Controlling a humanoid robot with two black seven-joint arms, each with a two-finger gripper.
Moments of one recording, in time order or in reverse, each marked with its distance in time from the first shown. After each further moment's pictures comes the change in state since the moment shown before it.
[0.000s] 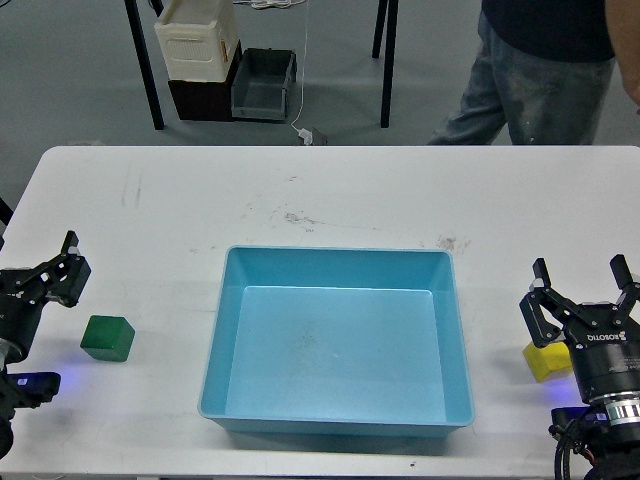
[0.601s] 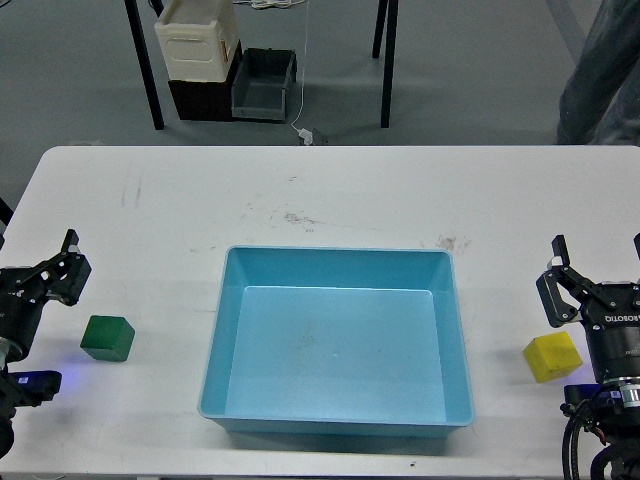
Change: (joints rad) left arm -0.001 -0.003 -0.003 -0.001 0.000 0.000 0.000; right arm 0.061 -0.004 0.056 -0.007 -0.083 0.065 -0.001
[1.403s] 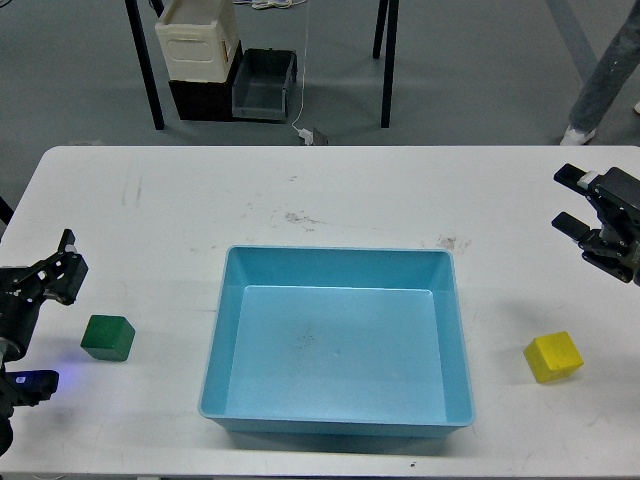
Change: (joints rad) left arm -0.009 -0.003 0.001 0.015 -0.002 0.000 0.000; right arm 0.331 -0.780 -0.175 0.016 -1.146 0.058 0.001
